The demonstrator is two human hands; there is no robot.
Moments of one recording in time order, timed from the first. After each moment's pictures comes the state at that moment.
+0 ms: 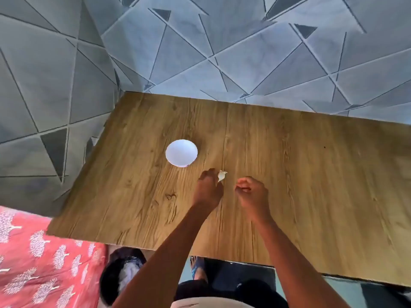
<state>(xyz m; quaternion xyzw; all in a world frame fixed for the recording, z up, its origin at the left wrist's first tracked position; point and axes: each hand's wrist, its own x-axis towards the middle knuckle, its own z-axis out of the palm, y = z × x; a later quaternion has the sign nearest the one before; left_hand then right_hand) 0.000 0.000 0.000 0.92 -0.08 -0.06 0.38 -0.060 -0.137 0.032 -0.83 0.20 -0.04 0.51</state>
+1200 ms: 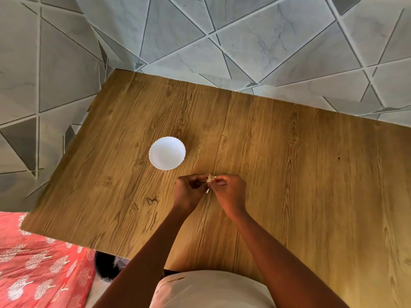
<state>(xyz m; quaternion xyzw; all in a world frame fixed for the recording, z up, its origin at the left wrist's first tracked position) 0.030 -0.006 -0.019 0.78 0.12 -0.10 0.61 0.020 -0.142 -0.006 -0.85 0.17 0.02 0.49</state>
